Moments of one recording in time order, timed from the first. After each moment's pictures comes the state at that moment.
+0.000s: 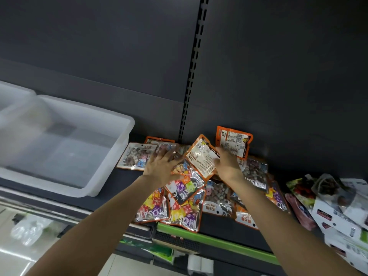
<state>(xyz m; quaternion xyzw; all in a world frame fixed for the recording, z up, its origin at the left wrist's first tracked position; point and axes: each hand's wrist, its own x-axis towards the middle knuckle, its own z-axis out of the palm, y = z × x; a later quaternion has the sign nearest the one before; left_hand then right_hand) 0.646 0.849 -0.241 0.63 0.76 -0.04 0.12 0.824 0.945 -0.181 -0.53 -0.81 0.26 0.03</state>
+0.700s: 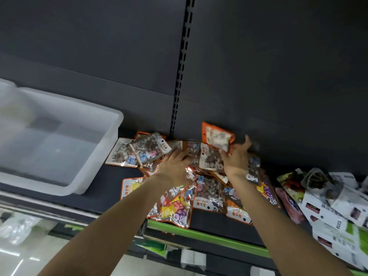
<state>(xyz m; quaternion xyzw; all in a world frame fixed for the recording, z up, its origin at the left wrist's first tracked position) 0.701 0.875 -0.235 0.68 0.72 0.02 0.16 0.856 0.969 -0.206 -0.62 -0.69 0.26 0.28</state>
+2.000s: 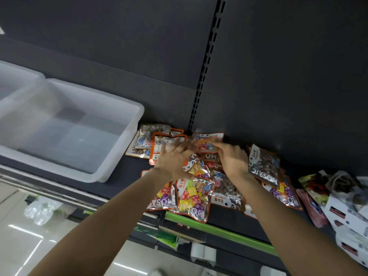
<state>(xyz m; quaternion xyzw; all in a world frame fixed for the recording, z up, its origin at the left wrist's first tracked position) 0.656 0.841 -0.242 0.64 0.76 0.00 0.14 0.815 0.942 -0.210 -0.47 -0.88 0.05 0.02</state>
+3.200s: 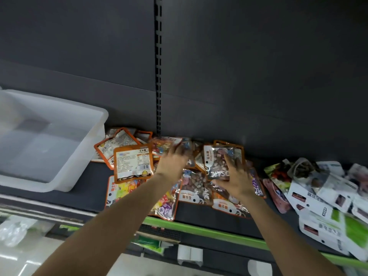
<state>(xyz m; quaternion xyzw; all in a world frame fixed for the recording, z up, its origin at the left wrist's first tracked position) 0.753 0.883 -0.222 0.64 0.76 -0.07 0.06 0.957 0.963 -0.247 -0.56 -0.81 0.16 -0.03</state>
